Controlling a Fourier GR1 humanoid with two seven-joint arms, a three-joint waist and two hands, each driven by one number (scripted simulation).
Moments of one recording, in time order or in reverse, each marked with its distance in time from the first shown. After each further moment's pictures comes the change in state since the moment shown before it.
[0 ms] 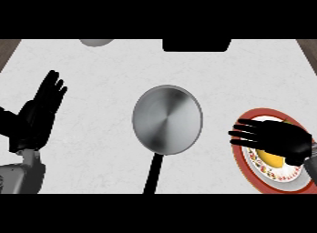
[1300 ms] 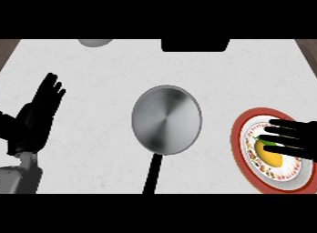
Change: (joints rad) left arm 0.022 0.069 -0.058 0.012 0.070 0.055 -0.039; right arm 0.061 -0.400 0.068 -0.249 -0.380 -0.016 0.014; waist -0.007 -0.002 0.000
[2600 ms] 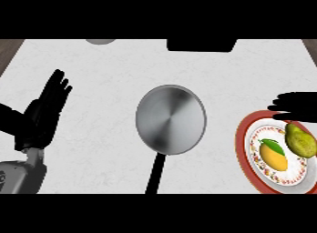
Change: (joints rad) left arm -0.038 0.044 -0.083 0.021 0.050 0.060 -0.021; right arm -0.298 -0.063 0.137 0.273 -0.377 0.138 -0.059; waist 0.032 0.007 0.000
